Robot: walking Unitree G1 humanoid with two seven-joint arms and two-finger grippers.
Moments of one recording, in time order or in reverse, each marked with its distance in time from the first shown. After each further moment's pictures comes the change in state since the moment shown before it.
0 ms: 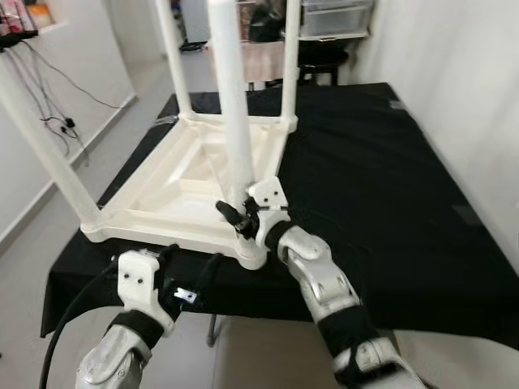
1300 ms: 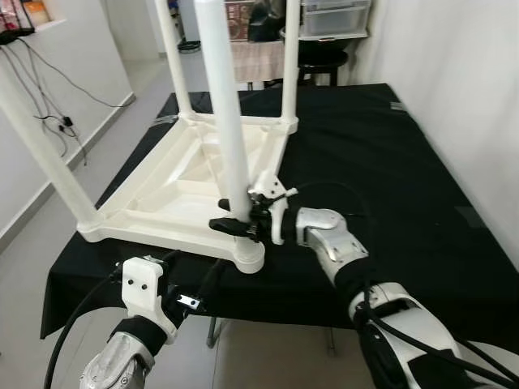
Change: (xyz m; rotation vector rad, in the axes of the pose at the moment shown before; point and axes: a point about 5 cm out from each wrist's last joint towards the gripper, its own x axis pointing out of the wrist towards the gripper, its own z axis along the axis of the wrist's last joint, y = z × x) left arm -0.003 -0.003 -0.002 -0.009 0.002 0.004; right arm -0.013 -0.038 0.025 -0.124 -0.019 0.472
